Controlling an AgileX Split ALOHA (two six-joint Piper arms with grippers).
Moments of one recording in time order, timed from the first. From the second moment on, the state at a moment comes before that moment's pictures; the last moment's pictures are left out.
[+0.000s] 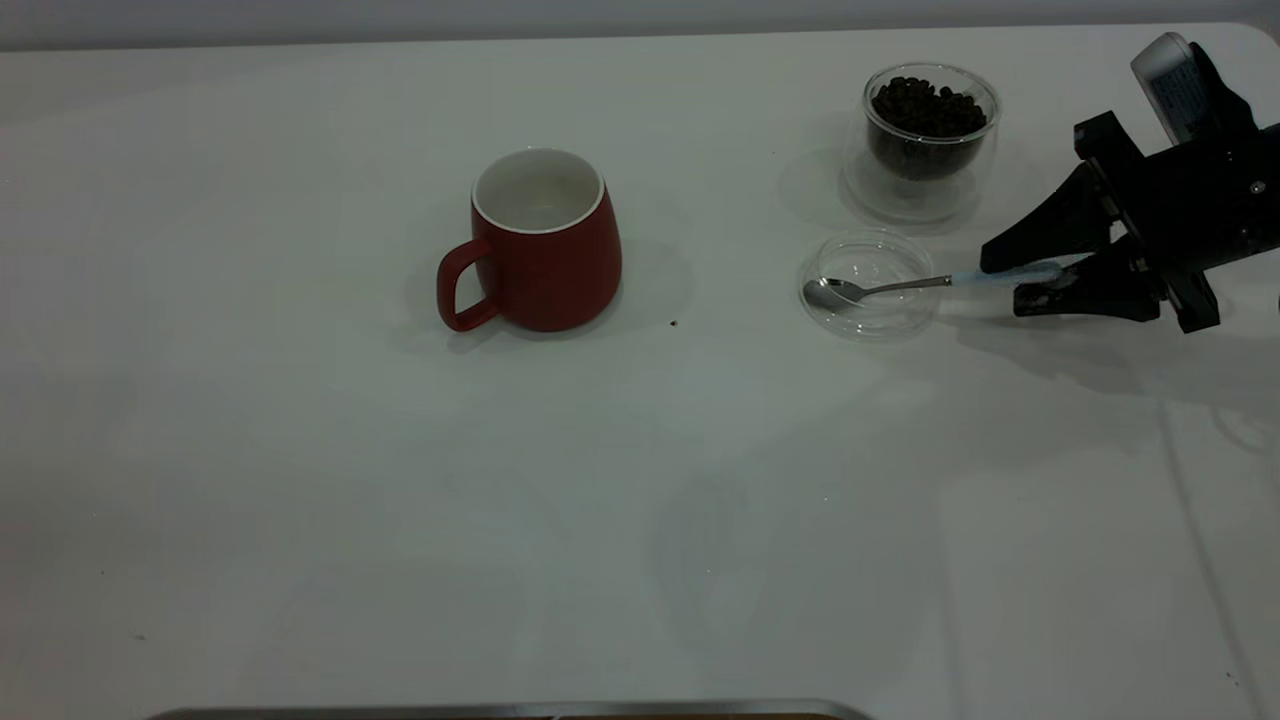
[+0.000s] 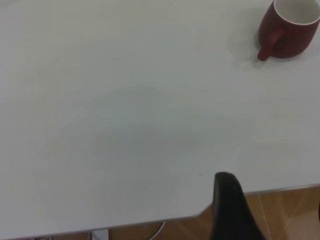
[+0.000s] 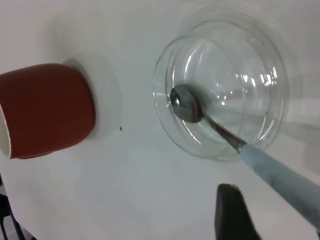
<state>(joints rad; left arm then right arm) 0.00 -0.02 -0.49 -0.08 1.14 0.09 -0.14 2.43 -1.11 1.43 0.81 -1.15</state>
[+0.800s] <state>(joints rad) 0.00 -0.02 -0.49 -0.08 1.14 0.09 -0.14 2.43 -1.11 1.38 0.81 -1.09</state>
